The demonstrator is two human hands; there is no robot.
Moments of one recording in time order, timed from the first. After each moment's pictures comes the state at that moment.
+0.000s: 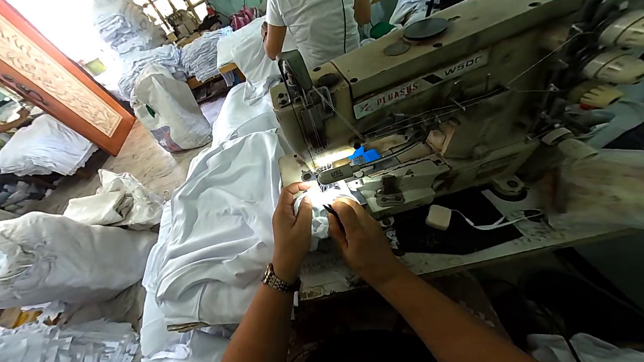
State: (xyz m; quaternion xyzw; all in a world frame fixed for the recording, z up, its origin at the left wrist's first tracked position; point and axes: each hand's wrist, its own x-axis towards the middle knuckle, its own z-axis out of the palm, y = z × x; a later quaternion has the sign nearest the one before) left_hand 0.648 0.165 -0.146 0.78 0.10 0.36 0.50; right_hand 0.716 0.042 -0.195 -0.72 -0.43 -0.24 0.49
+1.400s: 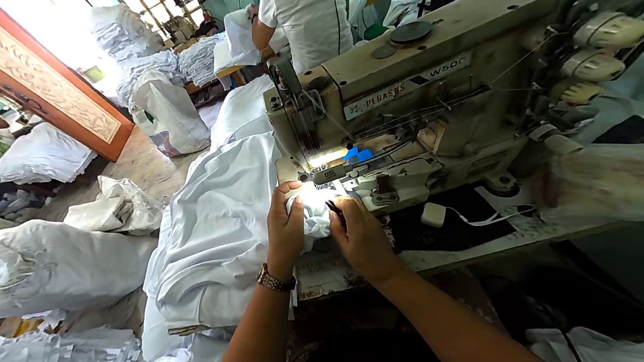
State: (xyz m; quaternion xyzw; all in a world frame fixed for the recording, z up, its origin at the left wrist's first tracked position) left_hand 0.647 0.171 -0.146 0.77 0.11 0.35 0.52; right_hand 0.716 0.038 -0.193 -0.74 -0.39 -0.21 0.50
